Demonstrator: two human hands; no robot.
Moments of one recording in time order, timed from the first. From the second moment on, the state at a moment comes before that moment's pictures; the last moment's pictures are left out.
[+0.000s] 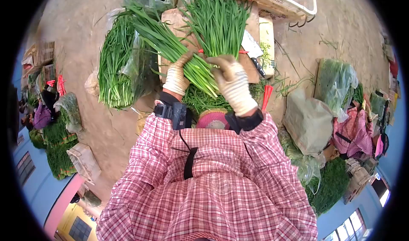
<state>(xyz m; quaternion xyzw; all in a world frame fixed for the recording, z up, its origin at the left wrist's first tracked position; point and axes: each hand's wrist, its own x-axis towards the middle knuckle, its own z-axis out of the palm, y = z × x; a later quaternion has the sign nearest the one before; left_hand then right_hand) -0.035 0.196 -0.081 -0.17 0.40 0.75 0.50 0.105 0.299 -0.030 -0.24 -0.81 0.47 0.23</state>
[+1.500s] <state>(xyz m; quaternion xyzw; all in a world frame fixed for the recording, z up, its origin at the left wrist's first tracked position) -0.068 0.162 0.077 0.04 0.27 0.92 0.28 0.107 0.314 0.080 -0.19 -0.55 0.81 0.12</state>
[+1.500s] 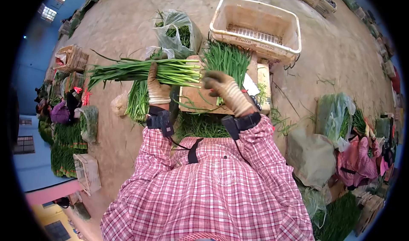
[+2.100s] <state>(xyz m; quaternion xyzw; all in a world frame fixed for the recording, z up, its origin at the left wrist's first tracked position) -0.039 0.186 0.095 0.08 0.32 0.89 0.31 0.073 0.312 0.119 -0.20 -0.90 0.25 0.30</state>
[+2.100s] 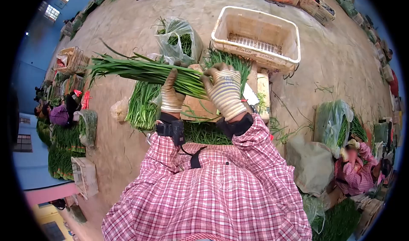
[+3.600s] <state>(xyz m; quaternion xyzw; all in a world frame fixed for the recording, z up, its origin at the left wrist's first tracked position) 0.004 0.074 -0.111 -0.18 0.44 0.69 0.55 0.106 0.273 -0.114 -0.32 -0.08 0.92 -0.21</state>
